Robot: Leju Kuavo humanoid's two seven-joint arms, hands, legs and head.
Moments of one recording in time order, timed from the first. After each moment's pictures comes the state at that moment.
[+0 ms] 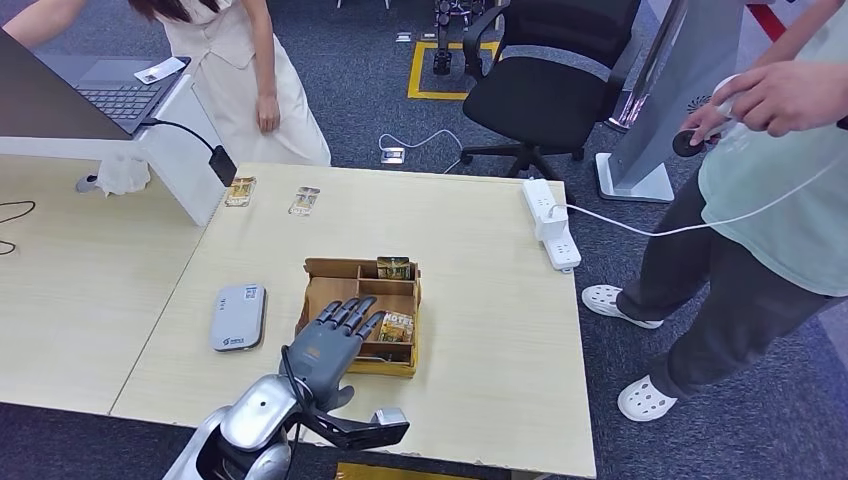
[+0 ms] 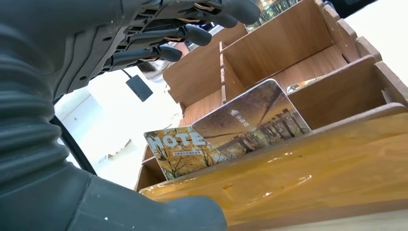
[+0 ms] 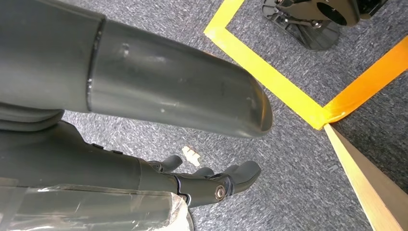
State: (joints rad) left arm -0.03 0.05 -0.42 -1.78 -1.42 -0.36 0.07; right arm 0.20 0.28 -0.60 -1.20 1.46 0.45 -0.12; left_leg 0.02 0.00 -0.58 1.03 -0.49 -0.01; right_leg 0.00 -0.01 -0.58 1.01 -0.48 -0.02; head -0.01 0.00
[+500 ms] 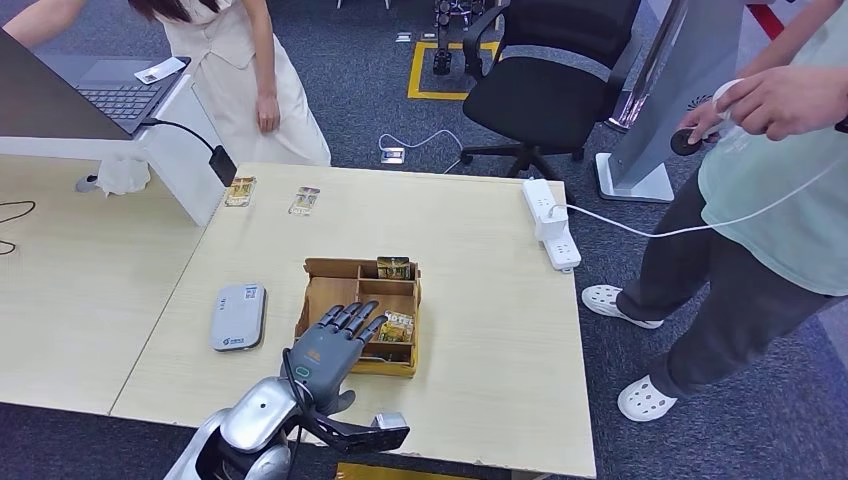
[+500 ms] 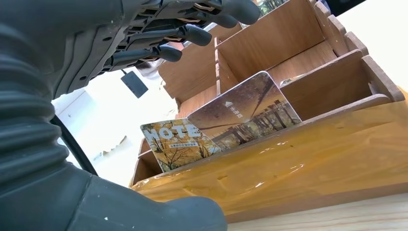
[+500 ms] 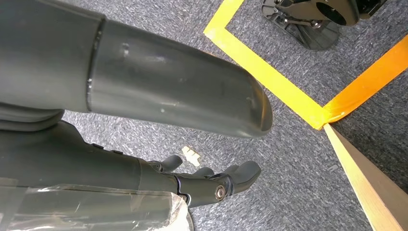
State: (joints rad) left arm -0.02 0.05 -0.42 -1.78 -1.40 -0.37 0.07; right arm 0.20 0.28 -0.60 -1.20 1.46 0.45 -0.12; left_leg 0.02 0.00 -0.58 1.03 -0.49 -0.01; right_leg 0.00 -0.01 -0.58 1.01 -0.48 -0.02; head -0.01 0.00
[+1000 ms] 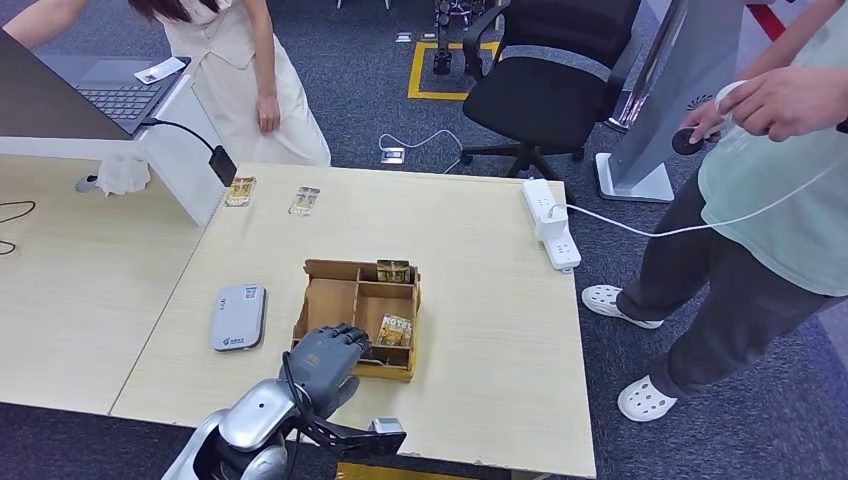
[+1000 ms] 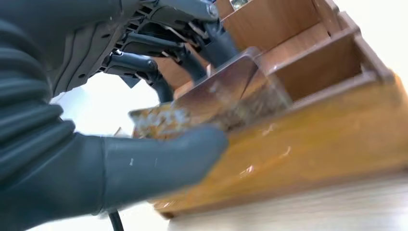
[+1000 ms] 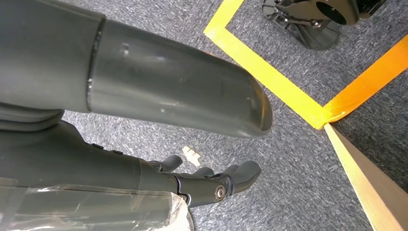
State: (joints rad) left arm -0.03 0.07 -0.42 -1.77 -1.36 -0.40 0.06; right arm 0.20 0.28 -0.59 -1.20 1.45 0.44 -0.11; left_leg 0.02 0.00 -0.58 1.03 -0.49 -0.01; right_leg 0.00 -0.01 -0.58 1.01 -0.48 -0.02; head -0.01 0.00
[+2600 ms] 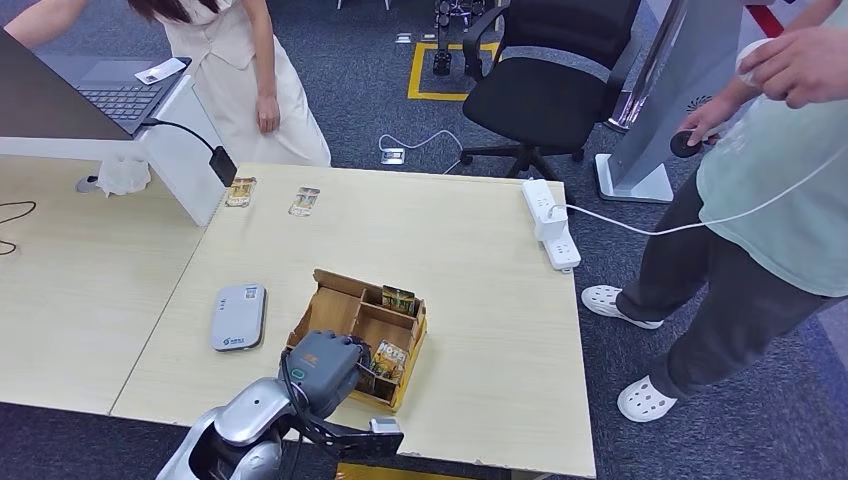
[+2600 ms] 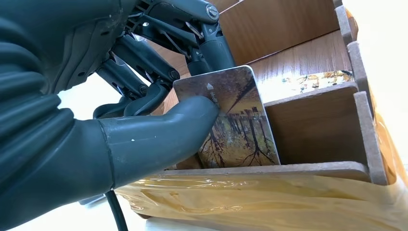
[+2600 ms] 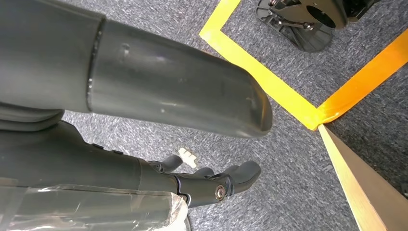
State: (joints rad) left arm -0.04 0.10 -0.42 -1.75 -1.26 -0.40 0.06; right arm 0.19 0.28 -0.57 -1.19 1.42 0.44 -0.09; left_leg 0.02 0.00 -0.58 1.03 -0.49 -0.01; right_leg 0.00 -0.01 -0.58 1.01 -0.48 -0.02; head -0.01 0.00
